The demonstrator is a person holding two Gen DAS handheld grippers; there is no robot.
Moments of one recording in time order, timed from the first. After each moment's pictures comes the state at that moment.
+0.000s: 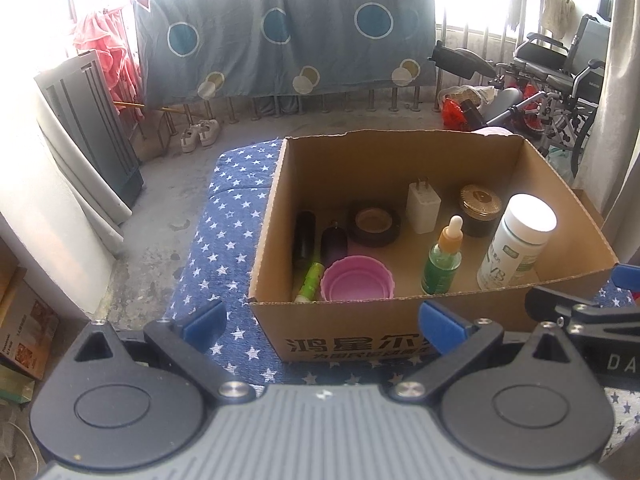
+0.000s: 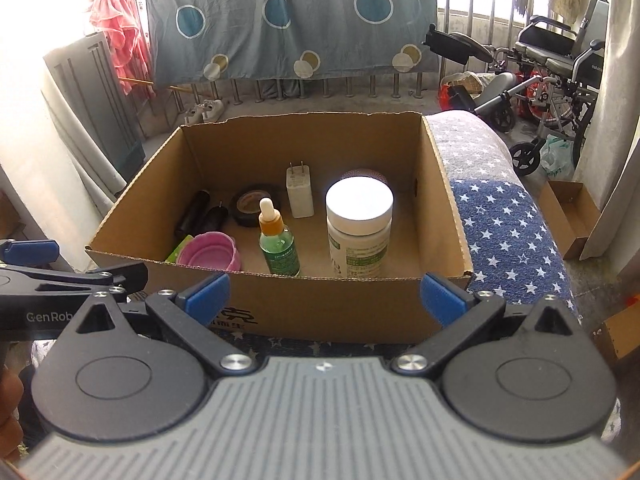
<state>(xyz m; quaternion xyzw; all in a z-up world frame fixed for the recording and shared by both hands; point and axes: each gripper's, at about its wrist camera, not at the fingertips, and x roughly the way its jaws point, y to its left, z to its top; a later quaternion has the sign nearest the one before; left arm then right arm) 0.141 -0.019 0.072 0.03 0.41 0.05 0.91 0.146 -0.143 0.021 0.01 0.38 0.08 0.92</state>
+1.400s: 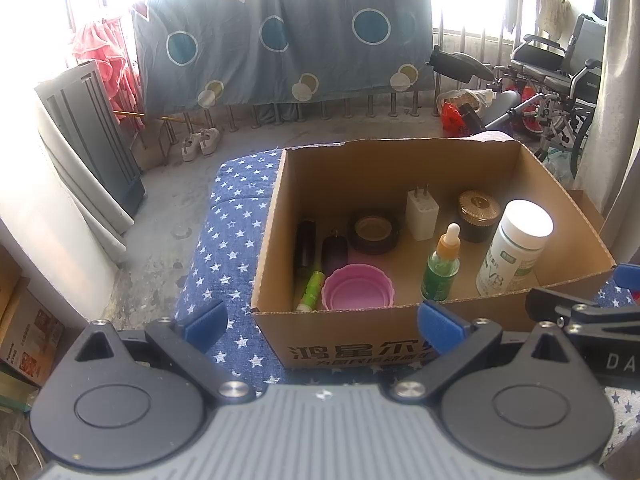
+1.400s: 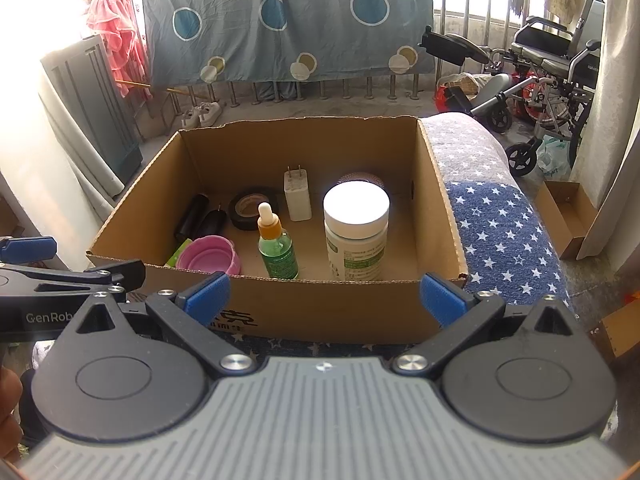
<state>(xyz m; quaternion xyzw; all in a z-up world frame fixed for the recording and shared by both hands) 0.139 -0.021 0.077 0.04 0.40 0.05 0.91 0.142 -0.144 0.022 0.02 0.38 0.07 0.92</state>
